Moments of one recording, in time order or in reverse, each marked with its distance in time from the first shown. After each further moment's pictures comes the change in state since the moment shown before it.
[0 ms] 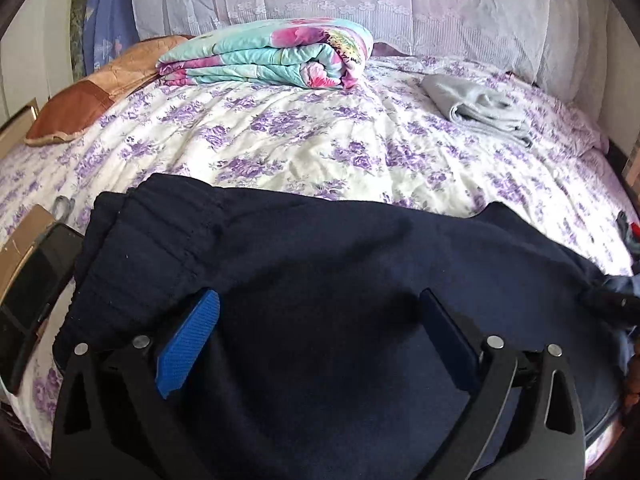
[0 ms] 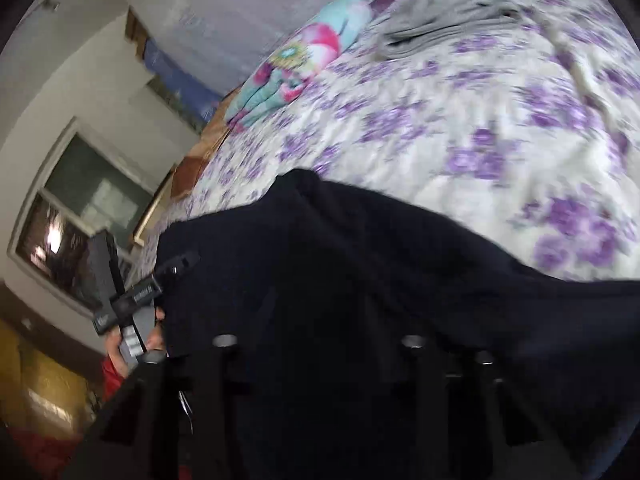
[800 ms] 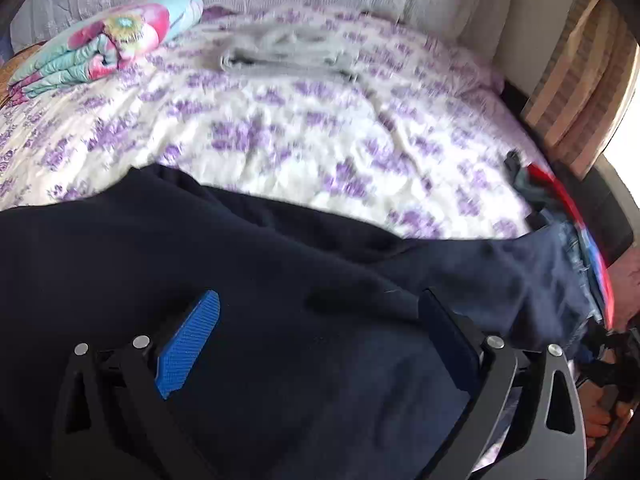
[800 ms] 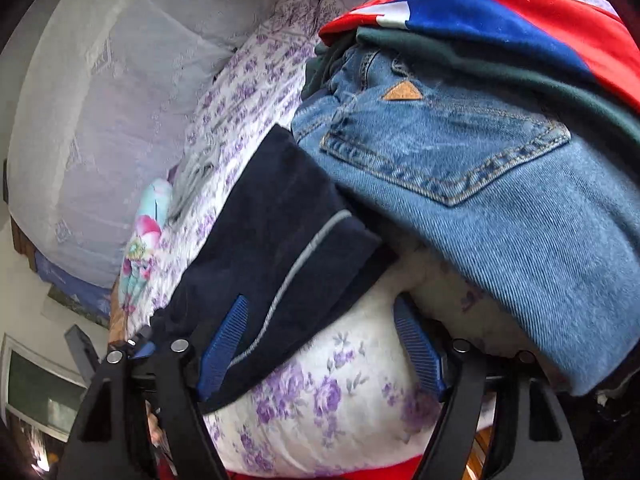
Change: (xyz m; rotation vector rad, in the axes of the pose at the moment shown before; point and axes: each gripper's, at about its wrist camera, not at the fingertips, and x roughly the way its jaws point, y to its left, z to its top) left arm 0.017 -0.234 -0.014 0.152 0.172 -0.334; right arm -0.243 -0.128 -0.132 0.462 -0.485 -0.353
